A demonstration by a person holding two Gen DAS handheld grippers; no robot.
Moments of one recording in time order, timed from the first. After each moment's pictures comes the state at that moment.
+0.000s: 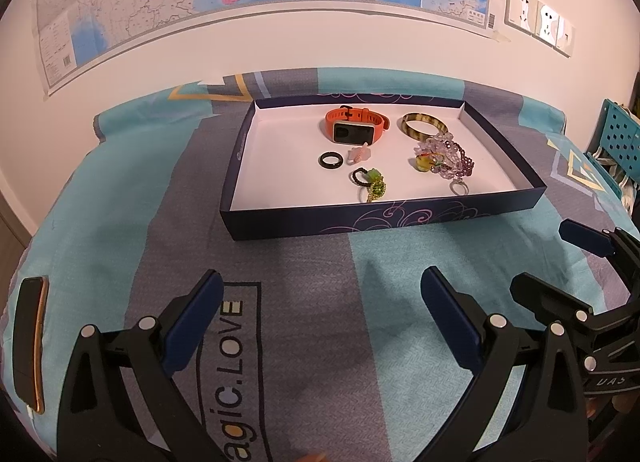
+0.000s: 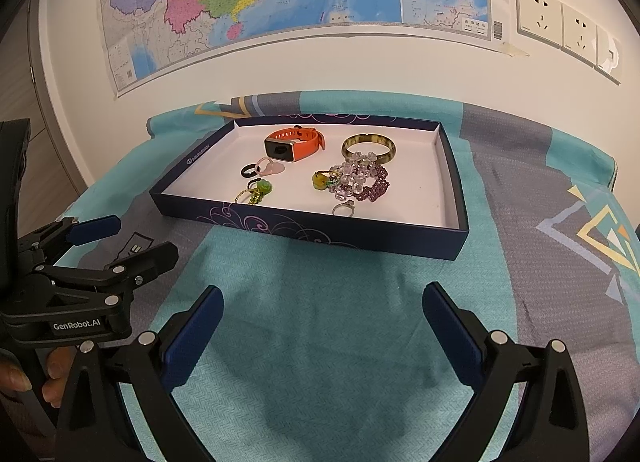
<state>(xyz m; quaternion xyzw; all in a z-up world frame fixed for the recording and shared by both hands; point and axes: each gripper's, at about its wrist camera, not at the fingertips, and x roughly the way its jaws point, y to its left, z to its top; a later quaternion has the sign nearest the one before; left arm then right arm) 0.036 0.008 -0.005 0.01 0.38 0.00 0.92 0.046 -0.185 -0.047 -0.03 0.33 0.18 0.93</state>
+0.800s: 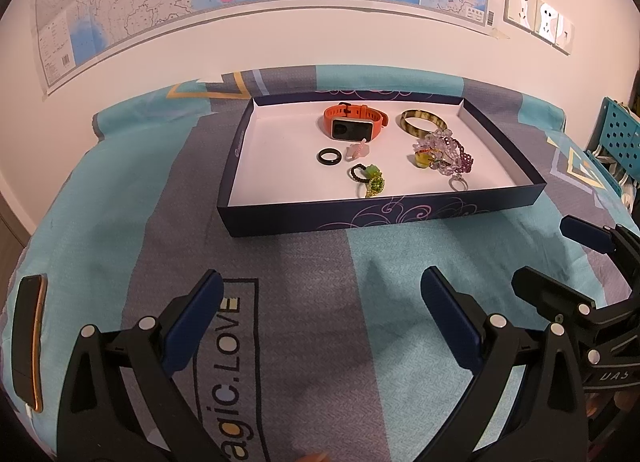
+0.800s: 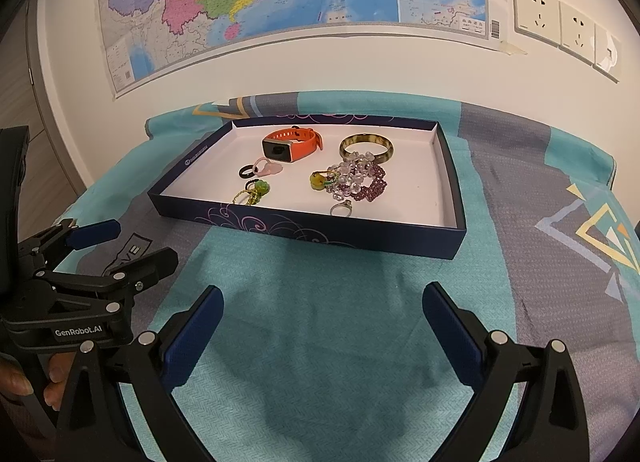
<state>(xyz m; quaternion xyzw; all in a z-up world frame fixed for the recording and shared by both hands) 0.035 0.007 -0.006 0.01 0.38 0.00 0.92 0.046 -0.186 -0.048 -0.03 0.32 0.18 0.93</state>
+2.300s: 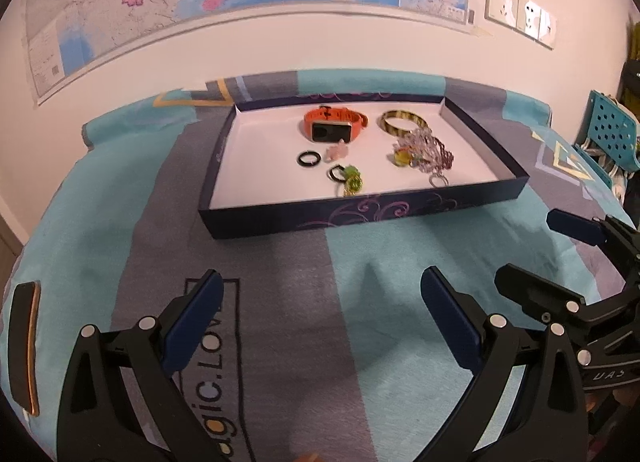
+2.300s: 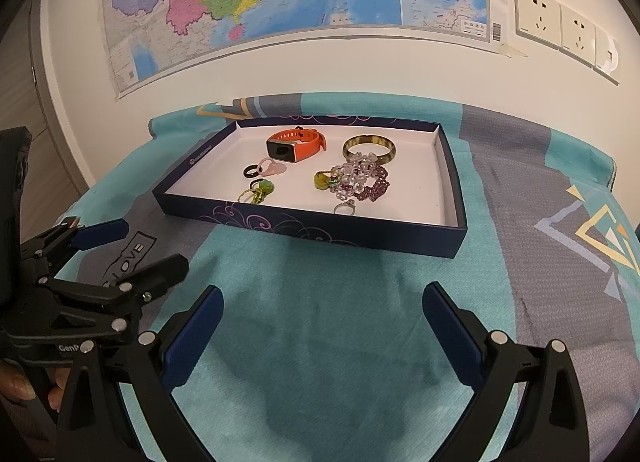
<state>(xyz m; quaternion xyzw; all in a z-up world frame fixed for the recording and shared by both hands) 0.032 -0.003 -0.007 0.02 0.38 -0.03 0.92 0.041 -0.185 -0.048 -0.03 0.32 0.19 0.93</state>
